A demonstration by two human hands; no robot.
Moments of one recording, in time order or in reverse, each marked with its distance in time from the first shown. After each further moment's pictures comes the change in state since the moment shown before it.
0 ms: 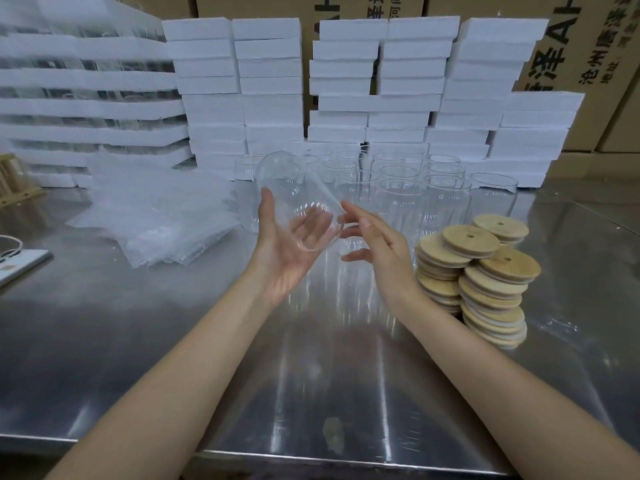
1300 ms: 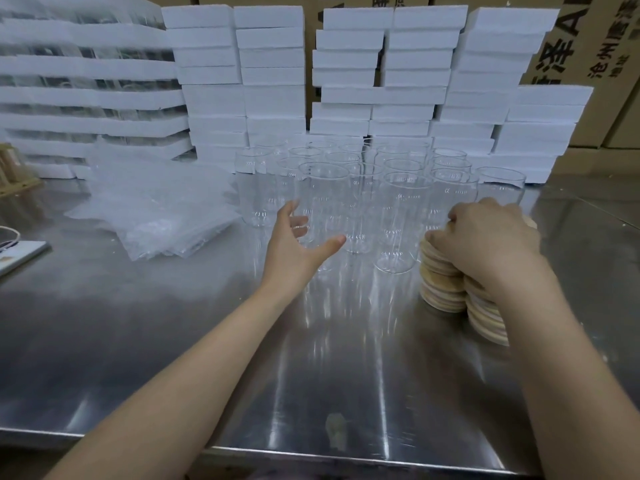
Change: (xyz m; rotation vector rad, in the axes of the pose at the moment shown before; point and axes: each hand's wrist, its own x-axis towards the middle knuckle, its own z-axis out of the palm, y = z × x) left_hand 0.010 -0.024 -0.030 1.123 0.234 0.419; right_hand 0.006 -0.079 -0.061 -1.658 0.099 0.493
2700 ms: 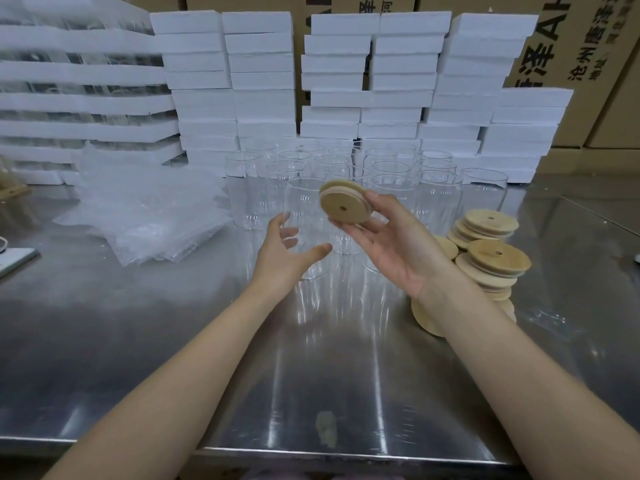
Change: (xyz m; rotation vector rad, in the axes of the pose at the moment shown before) left_hand 0.005 -0.009 -0.002 -0.003 -0.049 -0.087; right_hand 0.000 -0.045 0.041 2.149 -0.643 -0.217
